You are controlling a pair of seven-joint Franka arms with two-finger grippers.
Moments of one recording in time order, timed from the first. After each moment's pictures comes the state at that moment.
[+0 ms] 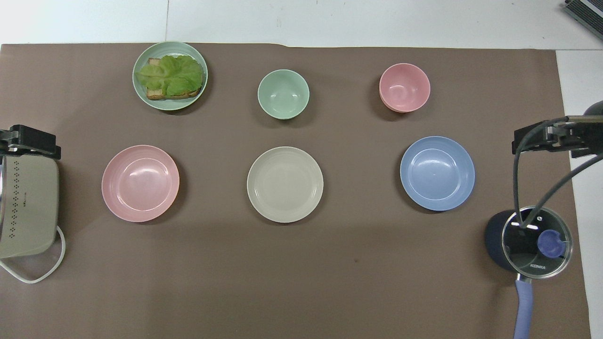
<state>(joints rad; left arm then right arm) -0.07 0.00 0.04 -1.54 -0.01 1.53 -0.06 -0.07 0.03 0.12 -1.45 -0.04 1.49 0.13</state>
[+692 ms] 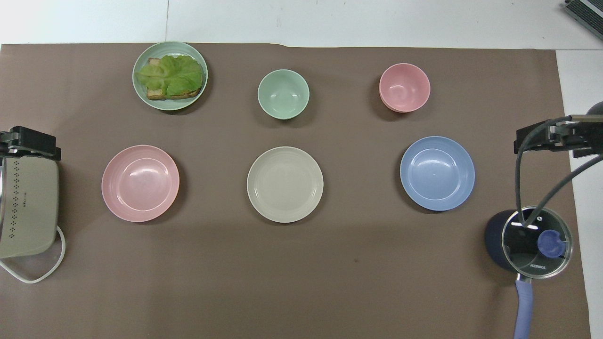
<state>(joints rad) -0.07 -0.01 0.04 -1.59 -0.01 1.53 -0.06 -0.07 0.03 0.11 -1.45 -0.04 1.49 0.13</state>
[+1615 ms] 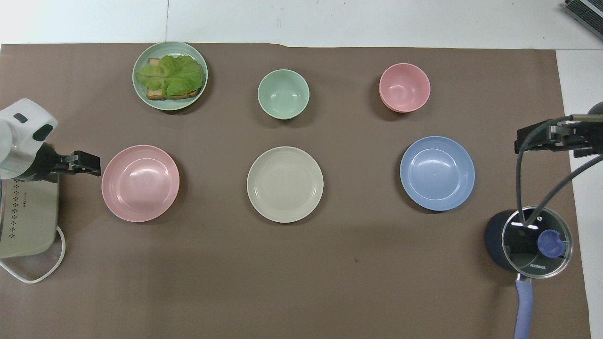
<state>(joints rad) 0.00 0.05 0.04 -1.97 -0.01 1.94 -0.05 -0.07 0.03 0.11 -1.45 -0.04 1.49 0.13</state>
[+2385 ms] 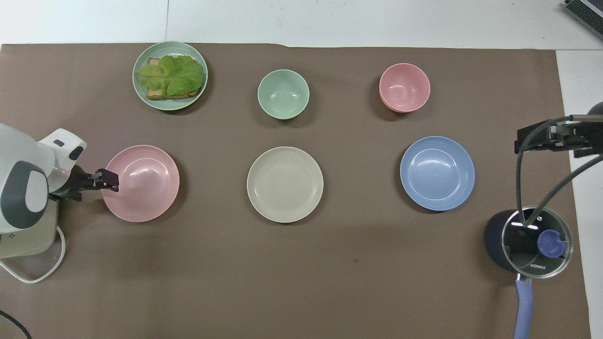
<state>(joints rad) 0.06 0.19 0.03 -2.11 -0.01 2.13 -0.17 -0.07 0.03 0.11 -1.45 -0.04 1.49 0.13</state>
